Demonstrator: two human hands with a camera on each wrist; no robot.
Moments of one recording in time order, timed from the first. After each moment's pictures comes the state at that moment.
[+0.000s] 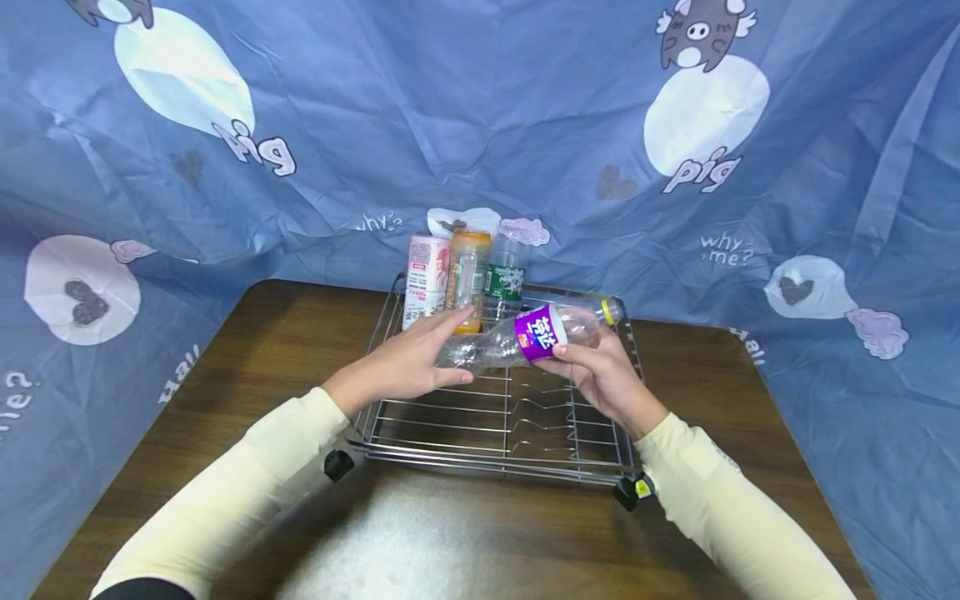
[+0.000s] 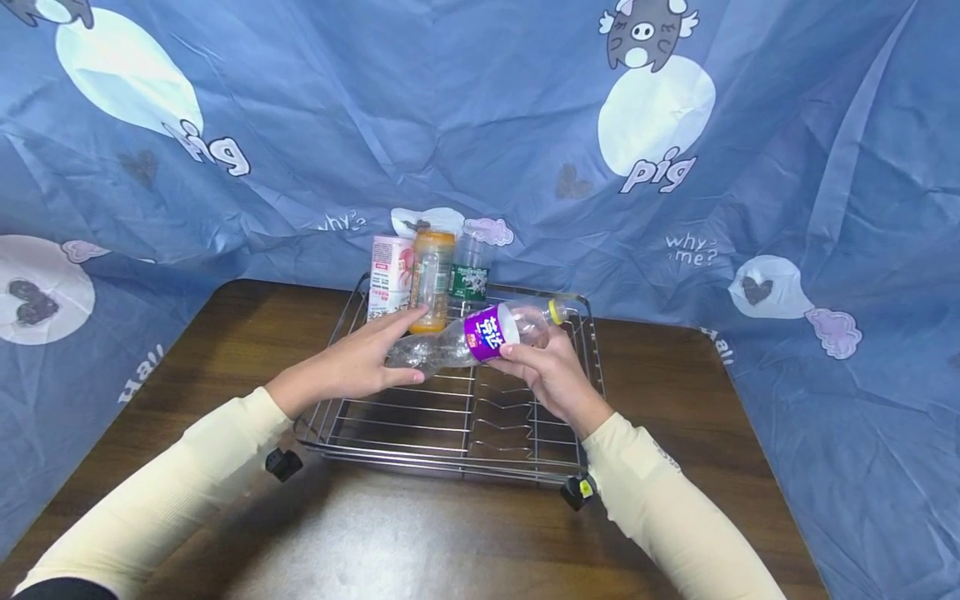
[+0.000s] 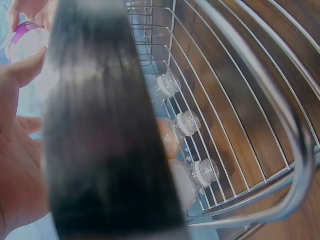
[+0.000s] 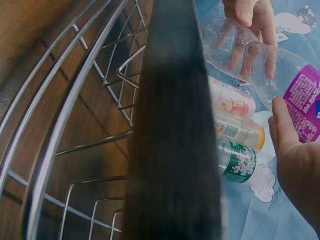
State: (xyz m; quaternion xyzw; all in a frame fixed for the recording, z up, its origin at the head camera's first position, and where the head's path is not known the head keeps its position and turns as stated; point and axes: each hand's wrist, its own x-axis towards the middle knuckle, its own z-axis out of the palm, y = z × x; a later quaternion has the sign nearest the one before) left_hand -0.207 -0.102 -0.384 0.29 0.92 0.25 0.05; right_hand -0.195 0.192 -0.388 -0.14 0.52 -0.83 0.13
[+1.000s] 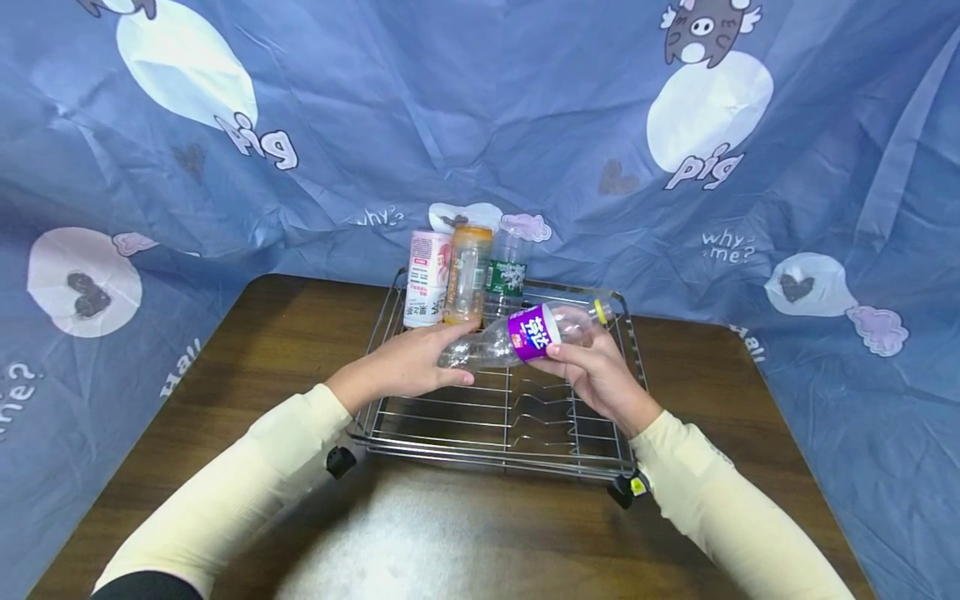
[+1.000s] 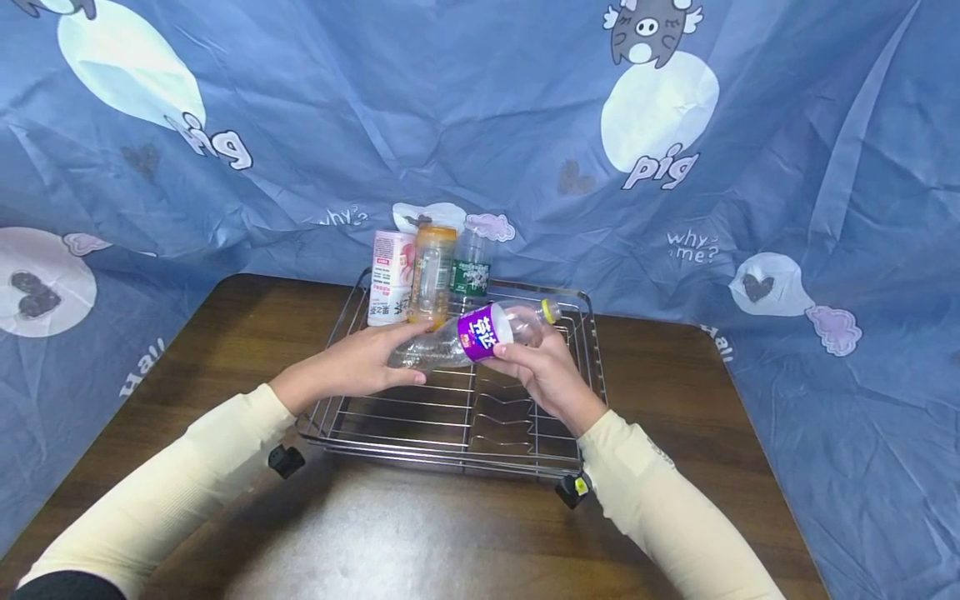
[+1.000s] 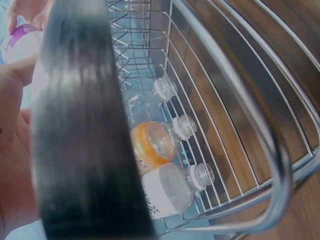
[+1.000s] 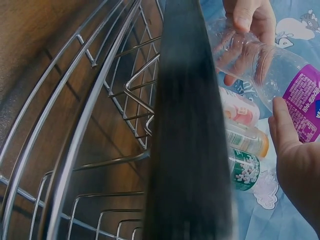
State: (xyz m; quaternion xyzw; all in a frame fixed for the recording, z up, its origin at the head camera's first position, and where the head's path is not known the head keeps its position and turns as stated) left_hand -0.206 -0.100 -0.388 0.30 0.92 0.25 0.09; right_hand -0.193 0.184 -0.390 -0.14 0.52 -0.83 0.14
